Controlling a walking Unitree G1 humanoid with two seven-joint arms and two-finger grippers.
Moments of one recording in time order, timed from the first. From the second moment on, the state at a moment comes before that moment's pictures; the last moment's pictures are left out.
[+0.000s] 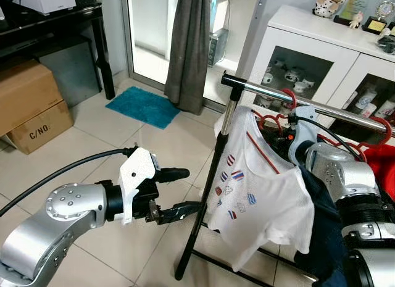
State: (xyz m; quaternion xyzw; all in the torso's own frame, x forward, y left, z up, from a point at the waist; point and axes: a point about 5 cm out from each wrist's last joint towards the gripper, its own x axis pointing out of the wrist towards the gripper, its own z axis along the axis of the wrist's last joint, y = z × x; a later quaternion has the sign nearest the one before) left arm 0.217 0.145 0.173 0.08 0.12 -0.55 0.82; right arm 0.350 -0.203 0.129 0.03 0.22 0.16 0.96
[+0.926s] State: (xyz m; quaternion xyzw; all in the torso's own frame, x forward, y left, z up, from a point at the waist) left arm 0.231 0.145 0.167 0.09 0.10 -0.45 0.88; right arm 0.340 -0.204 0.140 0.03 0.20 0.16 0.97
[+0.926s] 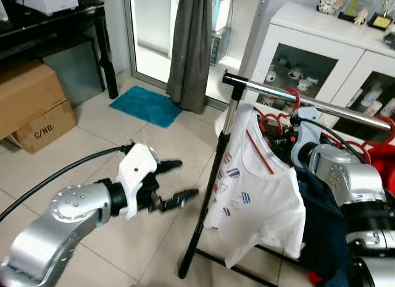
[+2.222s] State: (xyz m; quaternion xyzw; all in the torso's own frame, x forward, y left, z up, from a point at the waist) left arm 0.248 0.152 0.151 0.07 0.11 -0.36 0.92; right arm 0.259 -0.168 0.116 0.10 0.16 0.11 0.98
